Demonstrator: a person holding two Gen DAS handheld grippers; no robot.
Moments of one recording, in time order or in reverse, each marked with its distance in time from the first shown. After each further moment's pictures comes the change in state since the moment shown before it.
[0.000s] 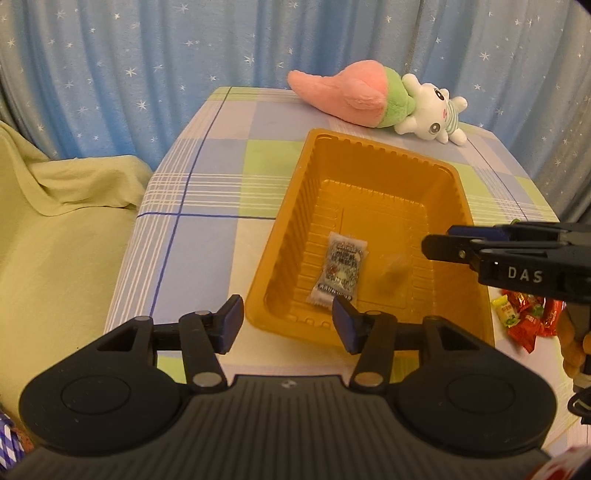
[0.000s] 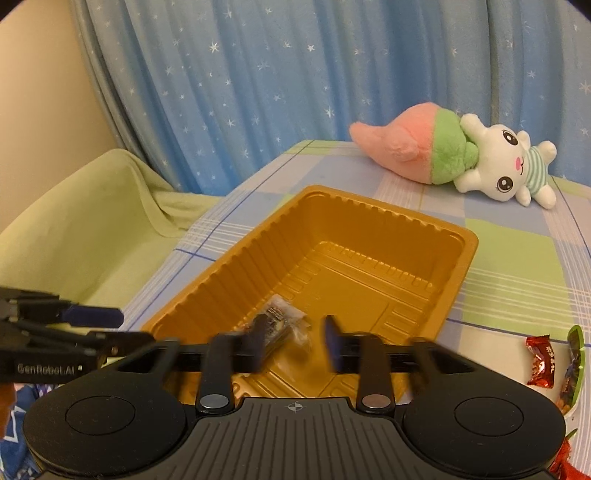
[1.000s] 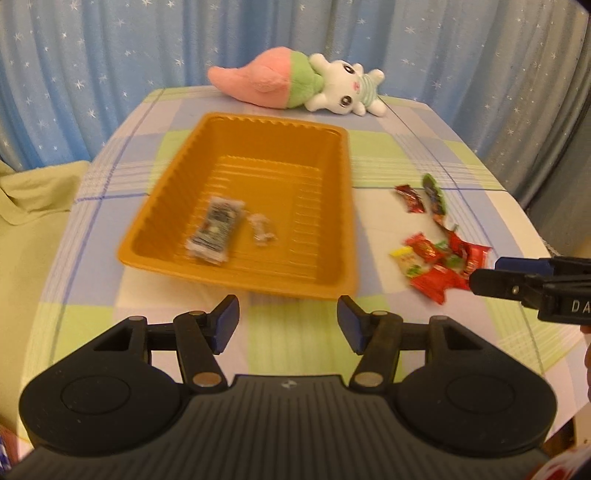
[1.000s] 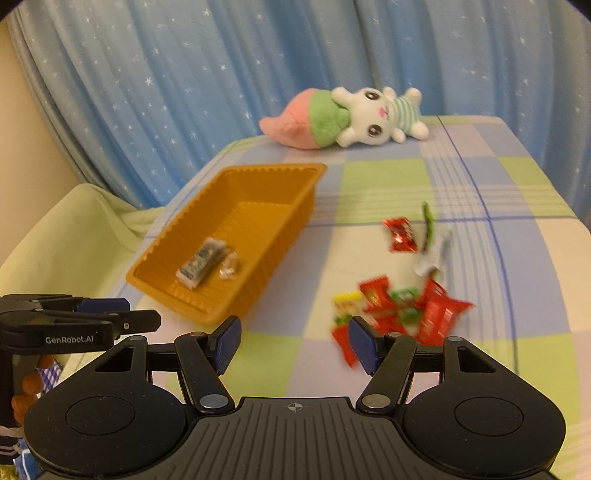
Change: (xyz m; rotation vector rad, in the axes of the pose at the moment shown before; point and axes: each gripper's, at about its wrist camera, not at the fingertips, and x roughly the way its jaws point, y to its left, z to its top) left arm -0.038 -0.111 -0.050 0.080 0.011 -0.097; right arm -0.156 -0.064 -0.092 0.212 -0.002 -0.092
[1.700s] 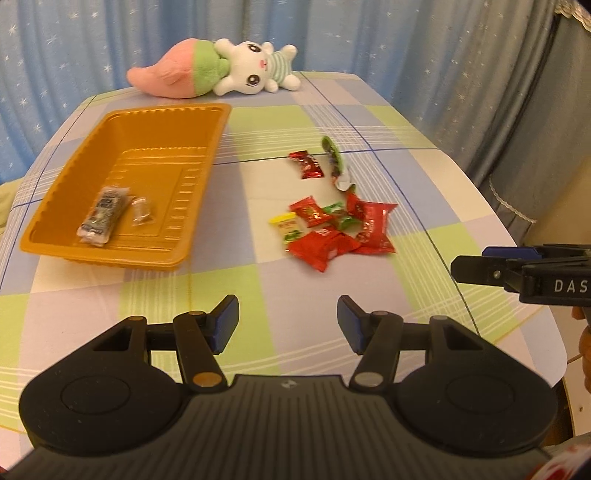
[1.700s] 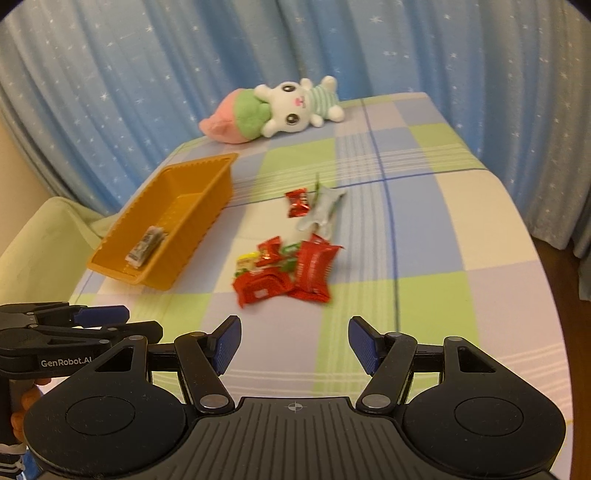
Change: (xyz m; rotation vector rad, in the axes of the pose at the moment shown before) left arm 0.005 -0.116 -0.029 0.115 0.019 -0.074; right arm -0.068 -0.081 -0.041 0.099 0.003 -0.088
